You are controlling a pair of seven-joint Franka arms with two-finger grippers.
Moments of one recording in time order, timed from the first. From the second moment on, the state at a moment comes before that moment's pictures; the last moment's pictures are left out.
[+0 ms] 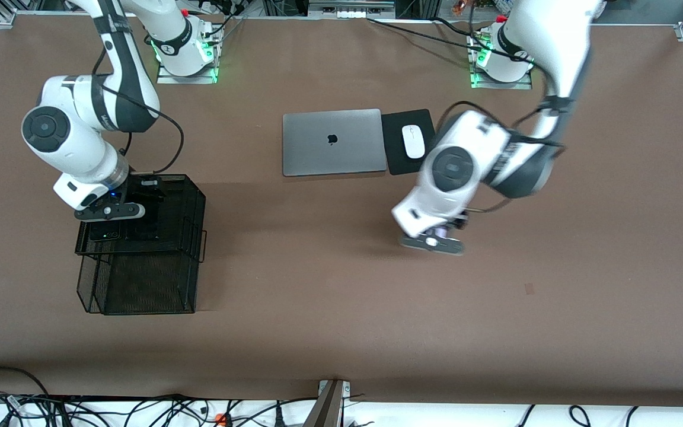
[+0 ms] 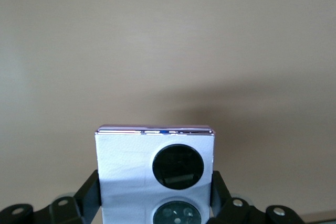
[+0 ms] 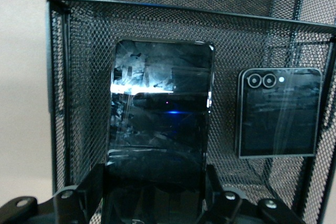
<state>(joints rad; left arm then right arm) -0.39 0.61 -0.20 -1.46 0.16 1.99 -0.49 0.67 0.21 -0.57 -2.09 0.03 2.24 -0.02</state>
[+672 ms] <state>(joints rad) -0.55 0.85 -0.20 -1.44 0.12 2.33 -0.79 0.67 0.26 -0.57 -2.04 0.10 2.26 -0.02</state>
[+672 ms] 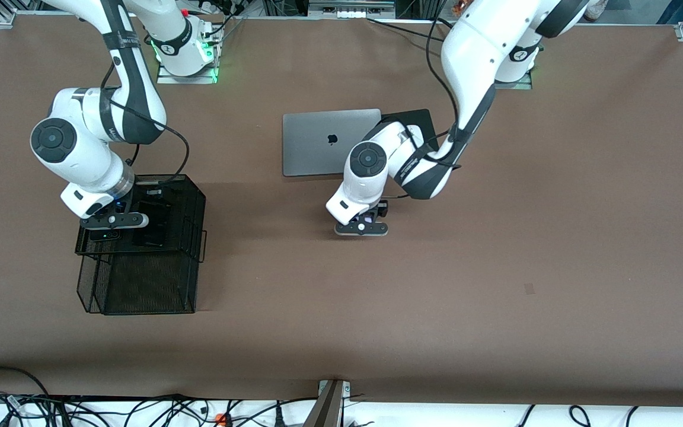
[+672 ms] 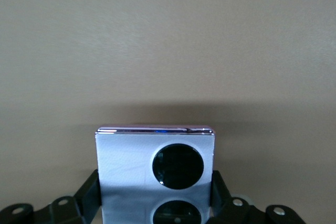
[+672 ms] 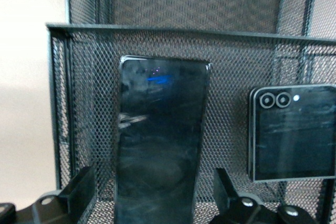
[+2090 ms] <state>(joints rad) -0.52 0.70 -0.17 -1.37 0.12 2.14 -0.73 0.67 0.27 -0.53 -1.63 0.11 1.75 0.15</state>
